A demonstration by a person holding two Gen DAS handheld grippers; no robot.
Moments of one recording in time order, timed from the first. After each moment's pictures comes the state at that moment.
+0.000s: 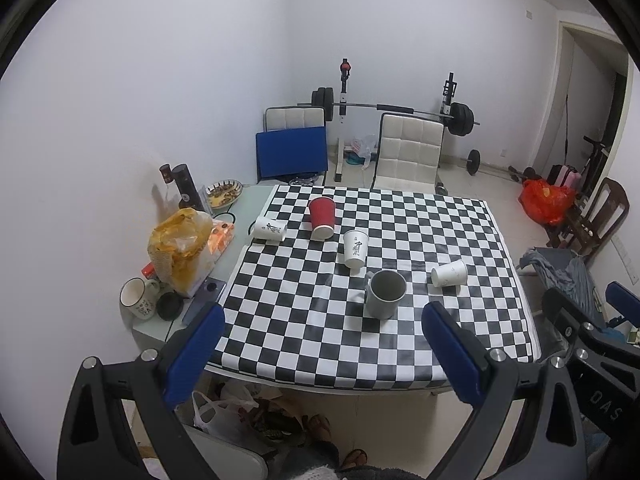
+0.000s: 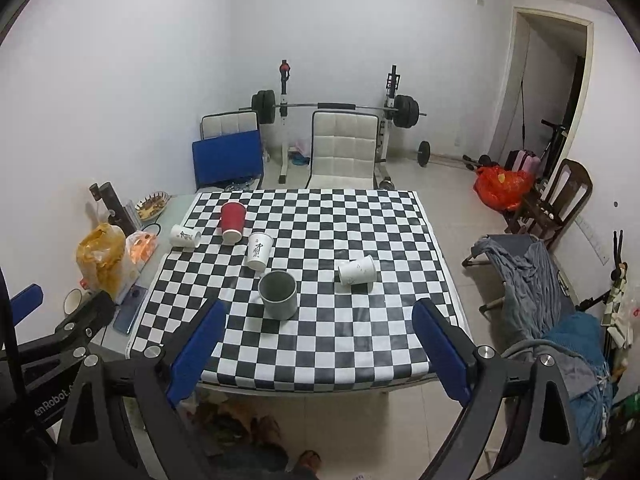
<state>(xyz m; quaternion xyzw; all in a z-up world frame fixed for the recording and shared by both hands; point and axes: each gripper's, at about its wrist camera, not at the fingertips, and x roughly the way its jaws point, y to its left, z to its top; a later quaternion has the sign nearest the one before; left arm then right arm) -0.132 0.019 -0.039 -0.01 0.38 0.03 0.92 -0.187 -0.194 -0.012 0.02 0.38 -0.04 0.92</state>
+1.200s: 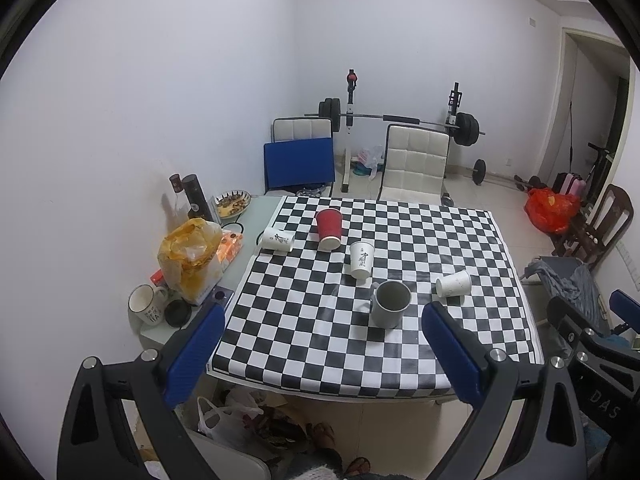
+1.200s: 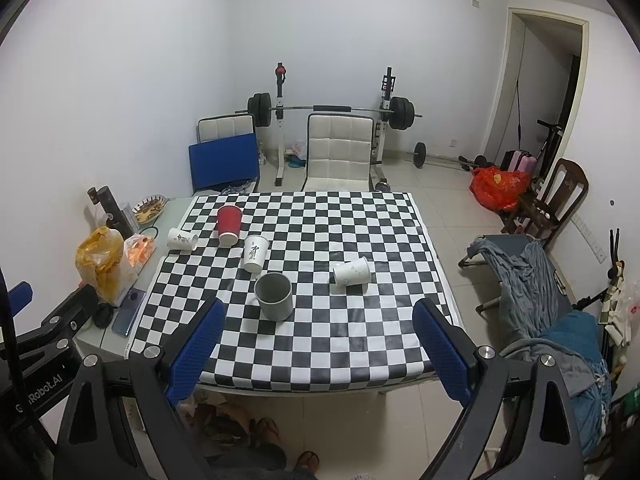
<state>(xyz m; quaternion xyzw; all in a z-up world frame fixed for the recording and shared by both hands) -0.139 0.020 -0.025 -0.01 0.36 0.05 0.93 -0.191 -0.199 -0.005 0.02 0.38 -0.05 0.92</state>
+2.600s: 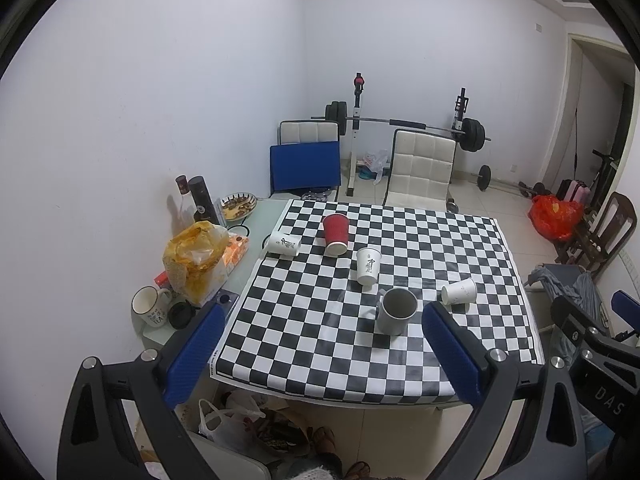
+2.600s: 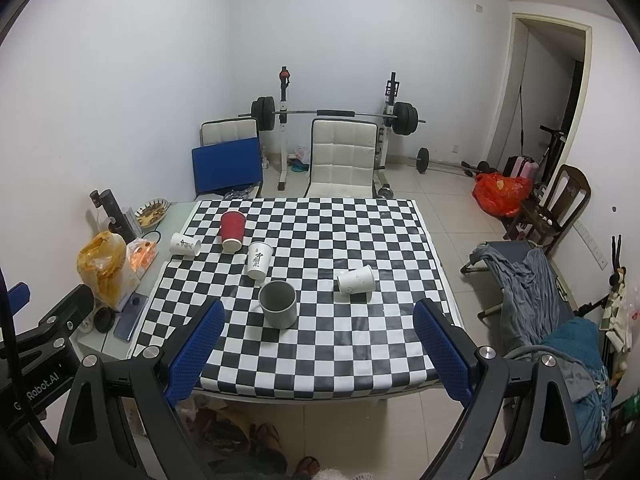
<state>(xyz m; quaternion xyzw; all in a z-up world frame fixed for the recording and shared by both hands) -0.134 0.028 -0.023 -0.01 0.36 0.06 0.93 -0.181 -0.194 0.006 0.02 0.37 -0.05 0.93</state>
